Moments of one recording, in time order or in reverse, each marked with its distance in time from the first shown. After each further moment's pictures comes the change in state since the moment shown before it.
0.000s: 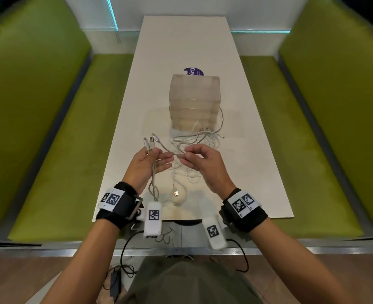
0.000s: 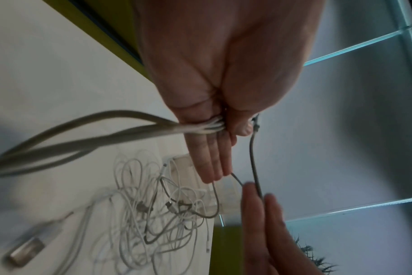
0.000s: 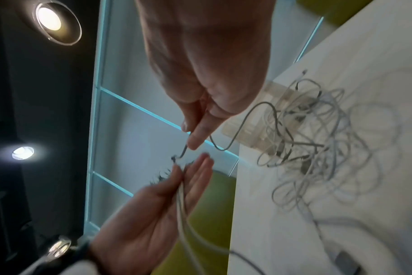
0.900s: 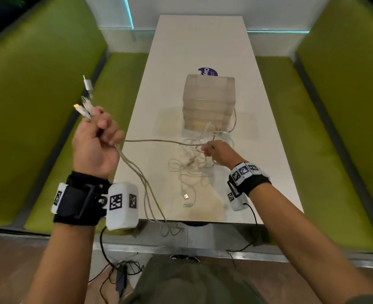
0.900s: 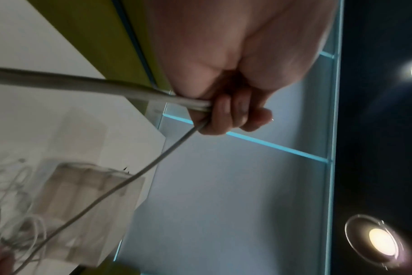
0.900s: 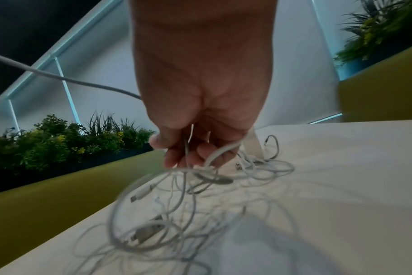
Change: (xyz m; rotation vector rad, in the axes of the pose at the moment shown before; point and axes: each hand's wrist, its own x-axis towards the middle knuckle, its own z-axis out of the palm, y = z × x) left_hand -0.030 0.102 -0.041 -0.446 0.089 0.393; right_hand 0.095 0.015 -0.048 -1.184 -0.212 0.069
